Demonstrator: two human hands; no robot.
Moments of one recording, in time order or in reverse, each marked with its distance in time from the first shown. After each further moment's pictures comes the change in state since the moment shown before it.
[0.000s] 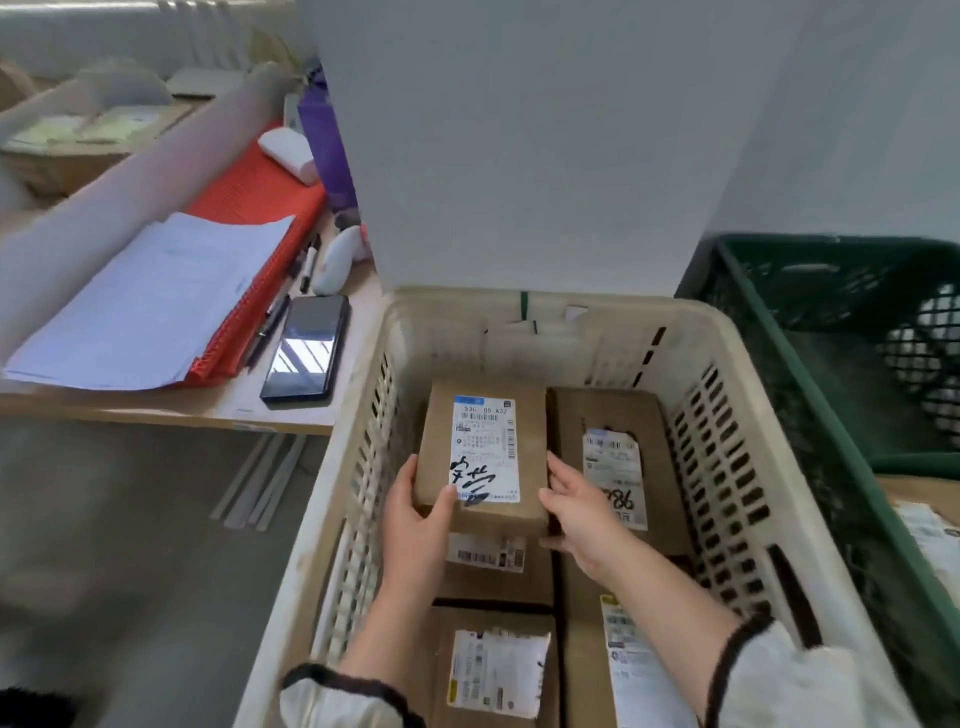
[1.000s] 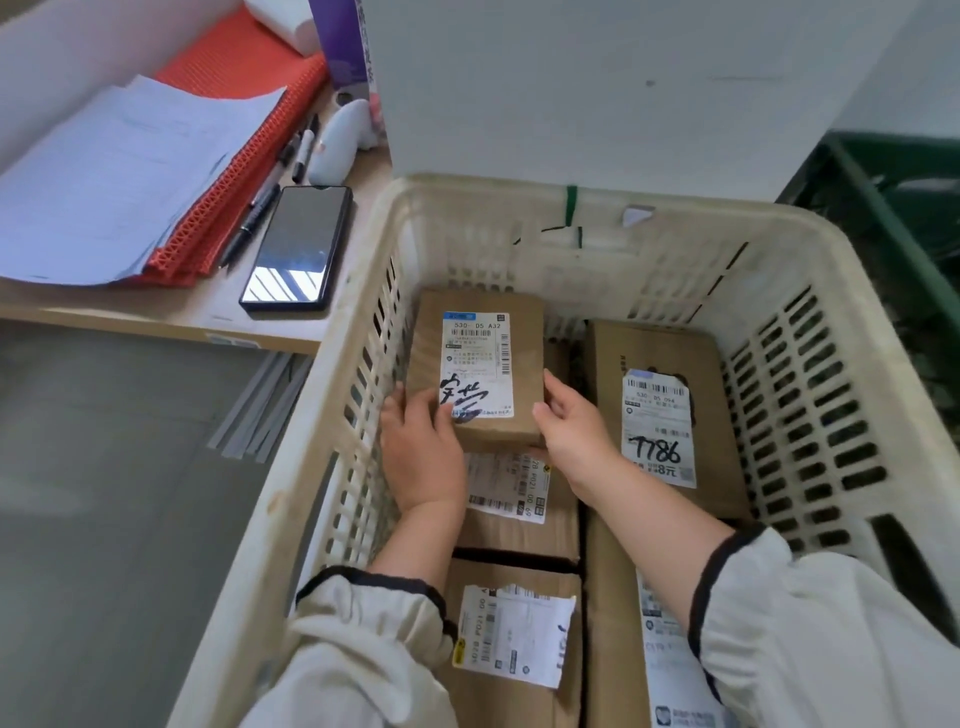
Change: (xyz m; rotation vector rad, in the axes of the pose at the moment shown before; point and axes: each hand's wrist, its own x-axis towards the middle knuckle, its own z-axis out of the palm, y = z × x) left_hand 0.047 -0.041 0.022 0.427 0.282 0.084; right_hand 0.068 0.024 0.035 -0.204 0.036 -0.126
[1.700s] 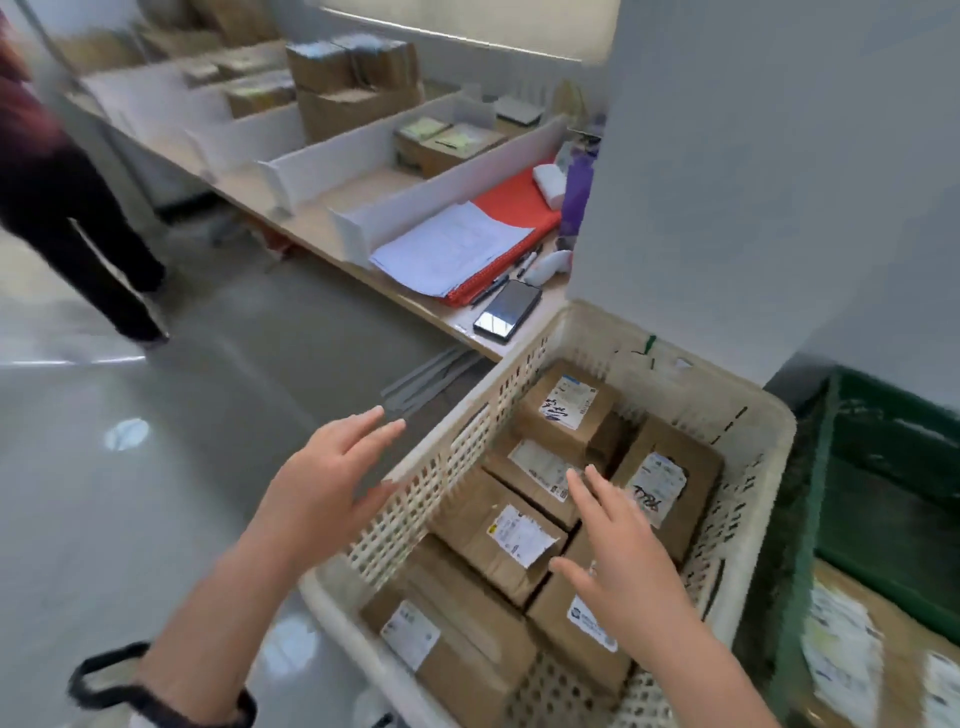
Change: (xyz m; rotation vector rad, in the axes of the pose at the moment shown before) left_hand -0.250 0.077 -0.350 0.462 0.004 0.295; right_hand -0.327 -0.110 -0.109 -1.226 -0.416 -0.654
